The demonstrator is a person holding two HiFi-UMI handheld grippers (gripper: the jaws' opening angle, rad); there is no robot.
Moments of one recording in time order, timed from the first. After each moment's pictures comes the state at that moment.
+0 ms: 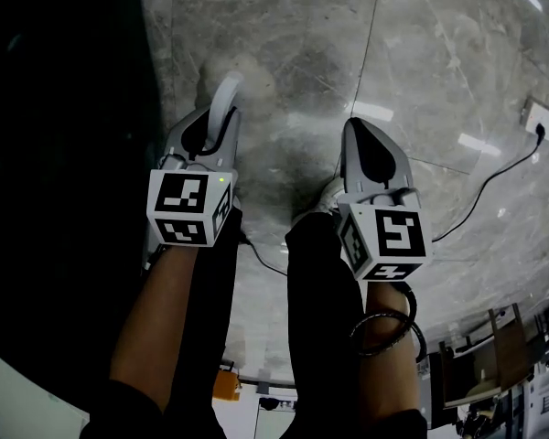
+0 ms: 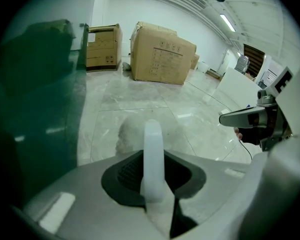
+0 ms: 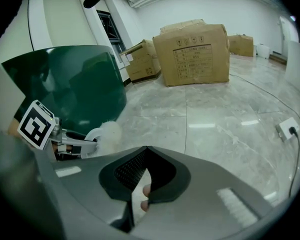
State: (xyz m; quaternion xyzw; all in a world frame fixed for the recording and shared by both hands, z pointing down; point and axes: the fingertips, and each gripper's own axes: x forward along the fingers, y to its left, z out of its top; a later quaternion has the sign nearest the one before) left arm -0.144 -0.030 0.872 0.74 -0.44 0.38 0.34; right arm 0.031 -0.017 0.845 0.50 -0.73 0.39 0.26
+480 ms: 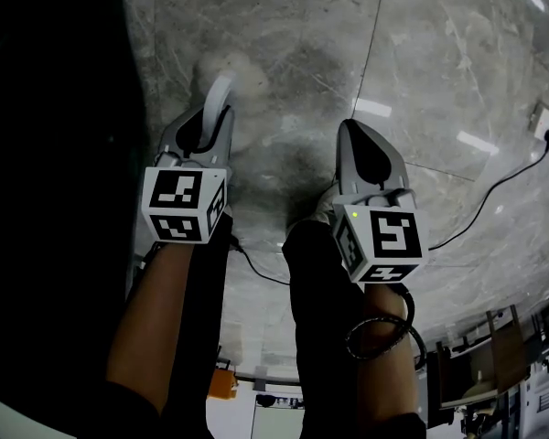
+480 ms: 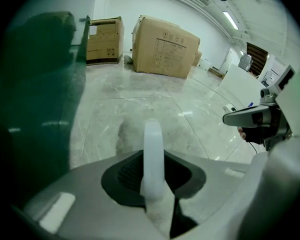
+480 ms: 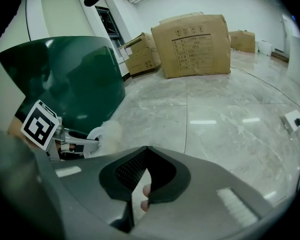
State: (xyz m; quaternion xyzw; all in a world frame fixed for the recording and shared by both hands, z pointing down) left arm -0.149 -0.020 0.926 0.73 -0.44 0.38 0.35; right arm 0.029 -0.006 0.893 0.49 -0.72 0.40 0.27
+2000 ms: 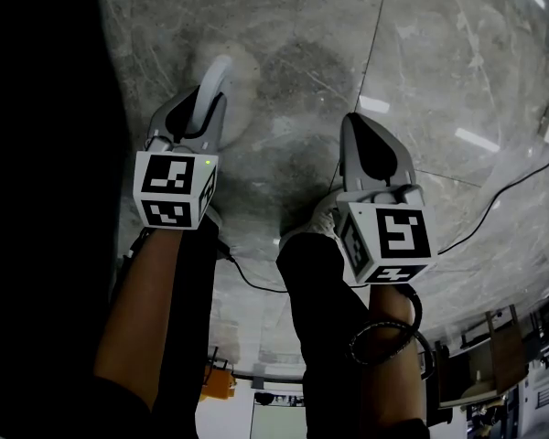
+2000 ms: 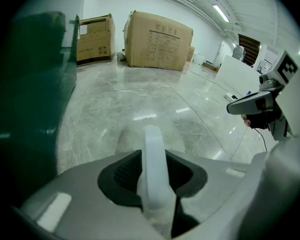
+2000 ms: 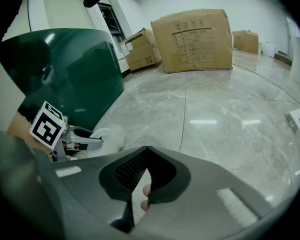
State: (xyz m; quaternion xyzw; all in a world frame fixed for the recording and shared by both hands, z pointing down) left arm -0.148 -0.024 0.986 0.75 -0.42 0.41 0.32; right arm 0.039 -0.005 0.936 0.48 -0.73 0.40 0.29
